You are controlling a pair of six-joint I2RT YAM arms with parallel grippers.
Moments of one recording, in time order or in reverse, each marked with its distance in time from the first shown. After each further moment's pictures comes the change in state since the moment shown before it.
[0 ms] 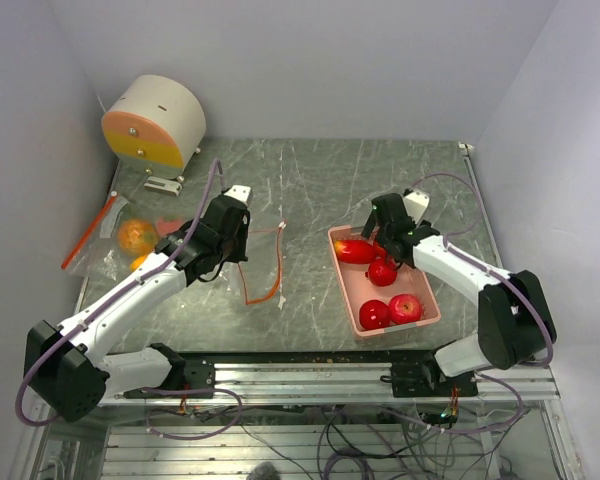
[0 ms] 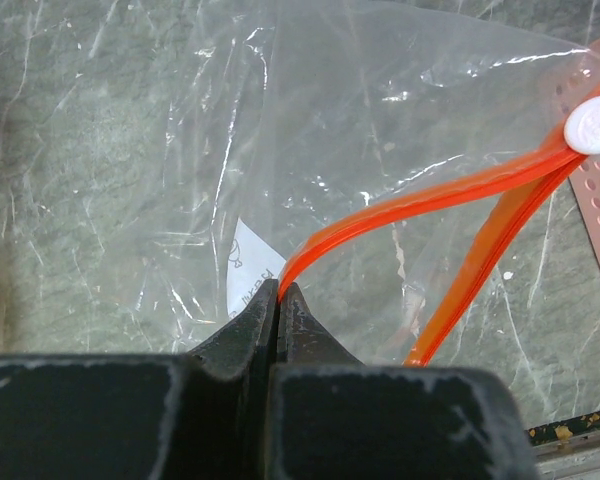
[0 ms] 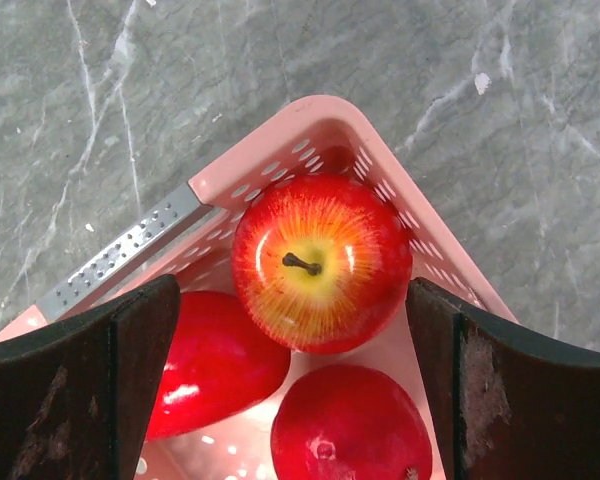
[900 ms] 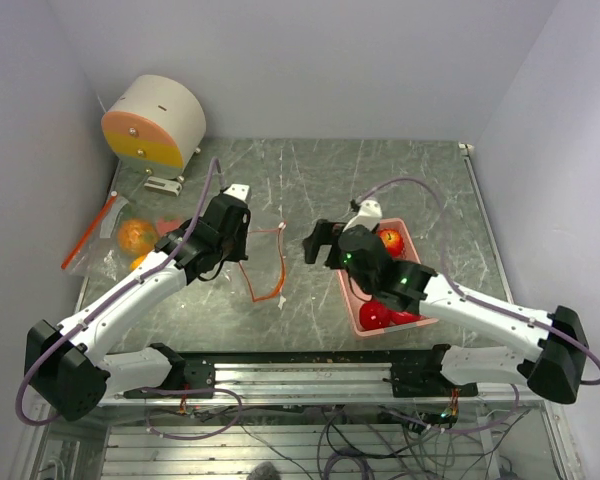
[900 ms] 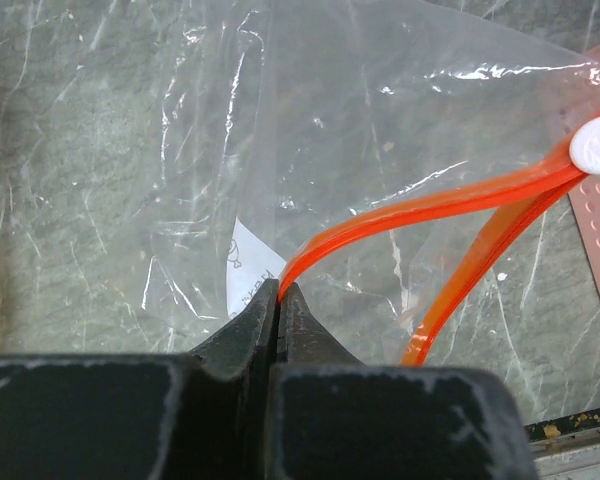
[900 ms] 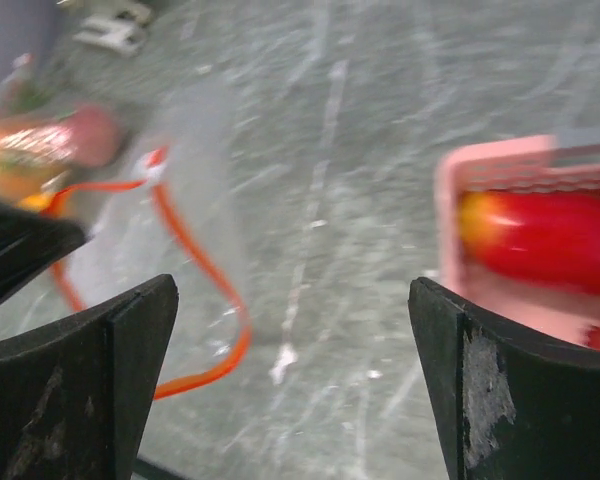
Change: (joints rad) left arm 0.000 0.006 0.016 -0.028 -0.005 -0.030; right arm 0.592 -0.245 -0.005 0.215 -0.019 -0.056
